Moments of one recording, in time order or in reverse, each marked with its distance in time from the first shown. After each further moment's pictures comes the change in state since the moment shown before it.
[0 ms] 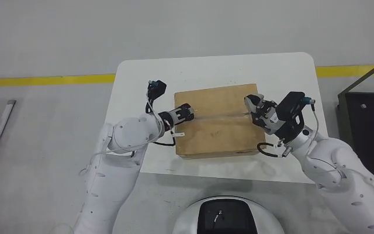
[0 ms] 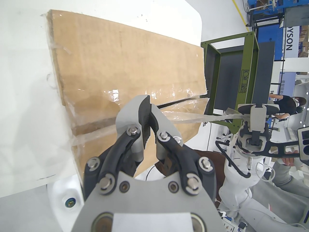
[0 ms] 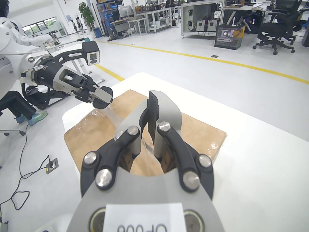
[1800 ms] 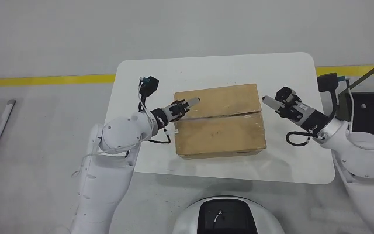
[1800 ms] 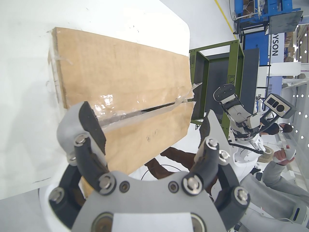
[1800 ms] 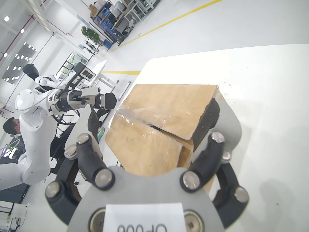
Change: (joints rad) left arm 0.015 0.019 -0.062 -0.046 -0.063 0.003 0.034; right arm -0.017 0.006 0.231 0.004 0.649 0.136 0.439
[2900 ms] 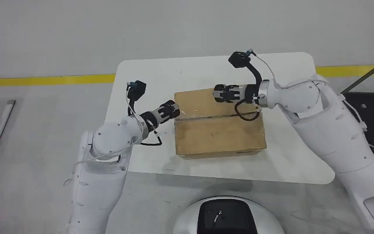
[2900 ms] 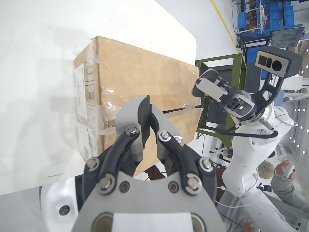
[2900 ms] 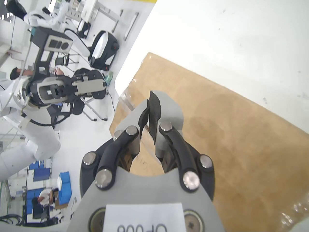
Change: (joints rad) left arm 0.066 0.031 -0.071 -0.032 0.015 0.006 0.018; right arm 0.707 -0.079 -0.546 0.532 0.100 0.112 0.400
